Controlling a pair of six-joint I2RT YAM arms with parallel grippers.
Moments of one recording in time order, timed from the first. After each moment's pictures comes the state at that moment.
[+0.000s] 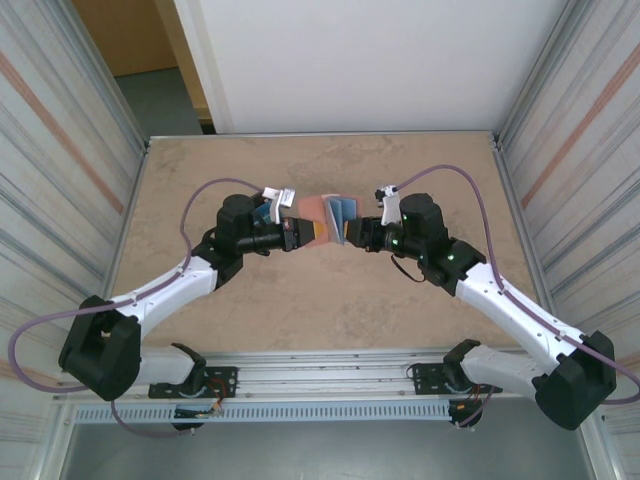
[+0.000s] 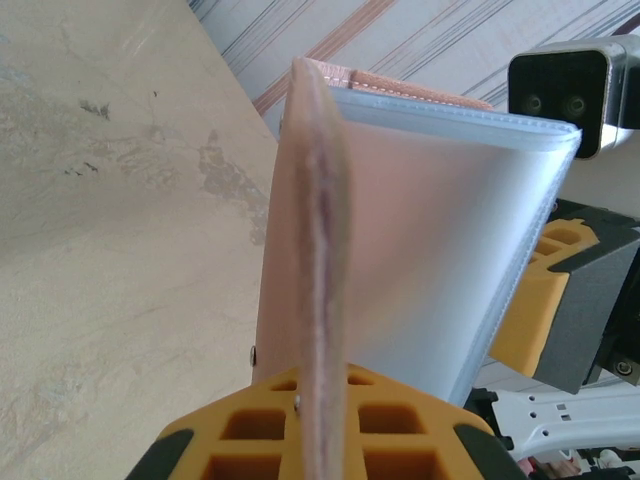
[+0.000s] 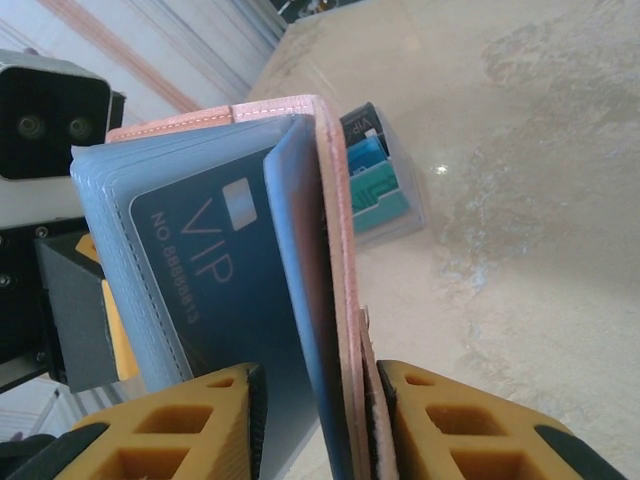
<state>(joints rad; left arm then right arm) -0.55 1.30 0.76 0.30 0.70 -0.71 0.62 1.08 0.88 -0.23 -0.26 0.56</state>
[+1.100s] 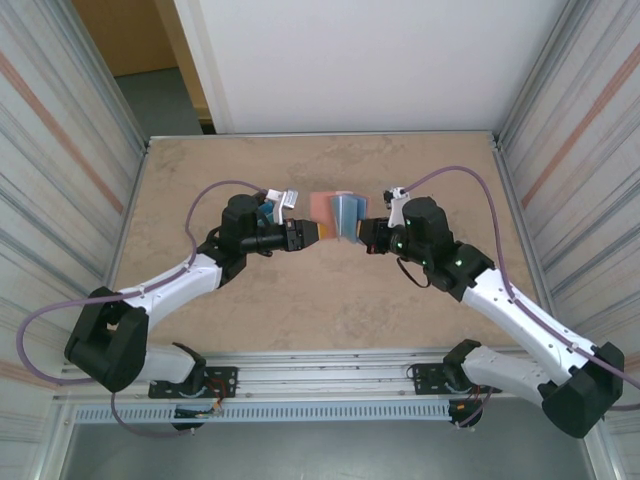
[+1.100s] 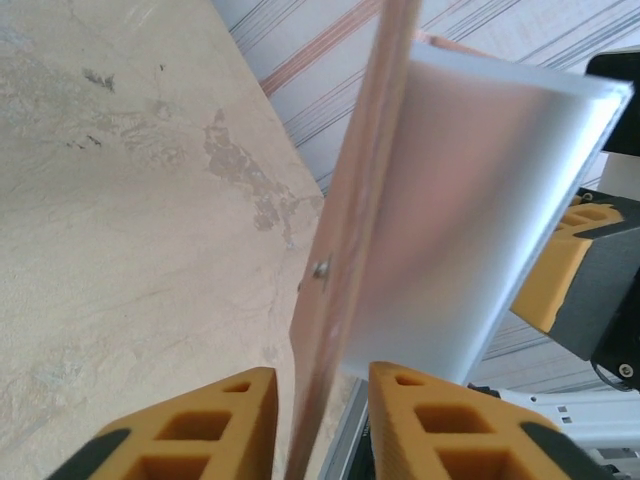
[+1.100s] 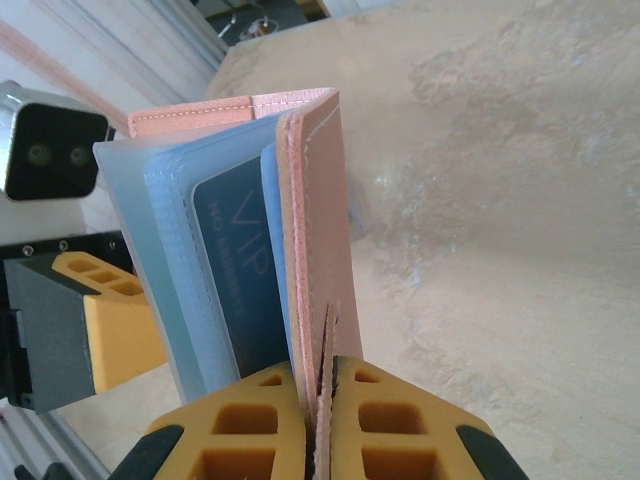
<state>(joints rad) -0.55 1.35 0.76 0.31 0.72 -0.74 0.65 1.02 0.90 -0.34 -0.08 0.56</state>
